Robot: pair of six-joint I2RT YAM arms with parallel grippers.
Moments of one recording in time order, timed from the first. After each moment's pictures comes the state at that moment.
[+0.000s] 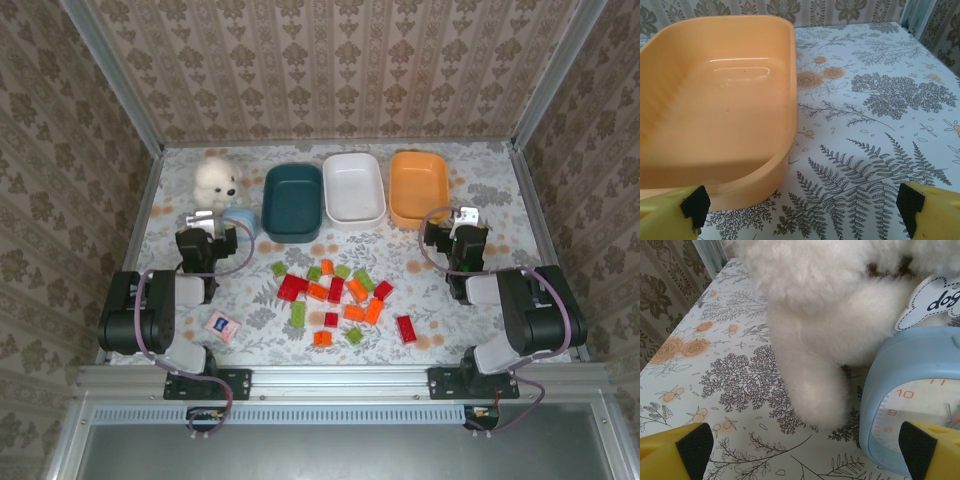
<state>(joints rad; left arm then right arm) -0.04 1.53 0.37 0.76 -0.14 0.05 0.04 1.52 0.36 0.79 0.24 0.08</state>
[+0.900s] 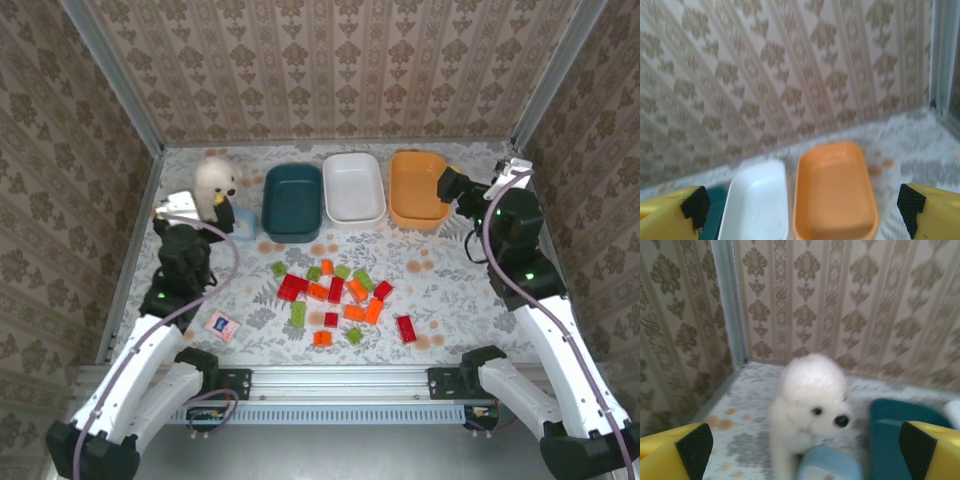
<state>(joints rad) -0.35 0.72 0.68 -0.09 -0.45 -0.22 0.20 0.85 1.02 -0.41 0.23 0.39</state>
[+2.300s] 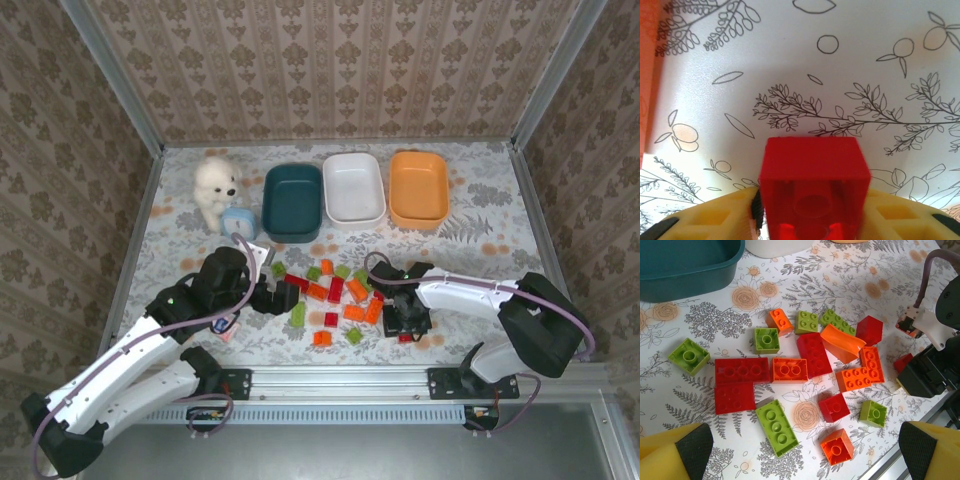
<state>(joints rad) -0.79 0.72 0.71 -0.69 0.13 -0.41 0.77 1.45 0.71 -0.88 -0.04 0.76</state>
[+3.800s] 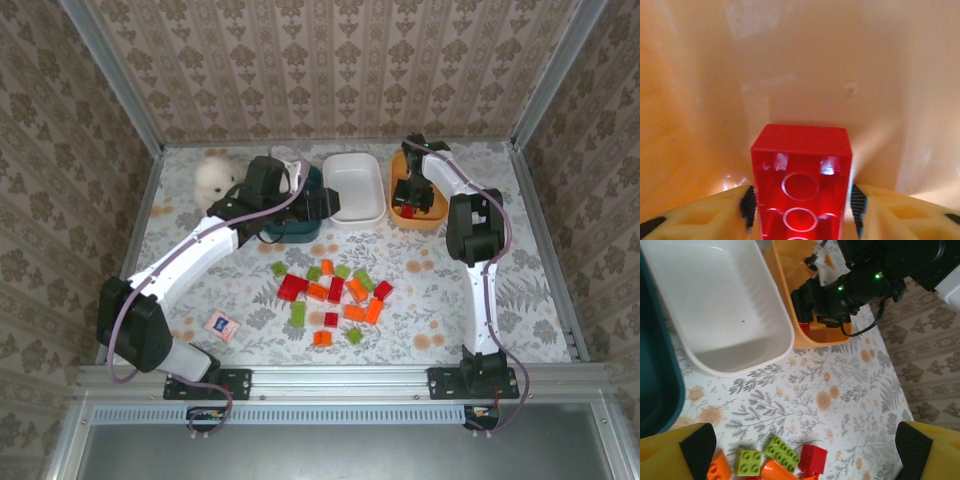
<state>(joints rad) -0.60 1.47 1.22 -0.34 0.42 -0.58 0.12 2.39 2.05 -1.12 -0.03 0.40</state>
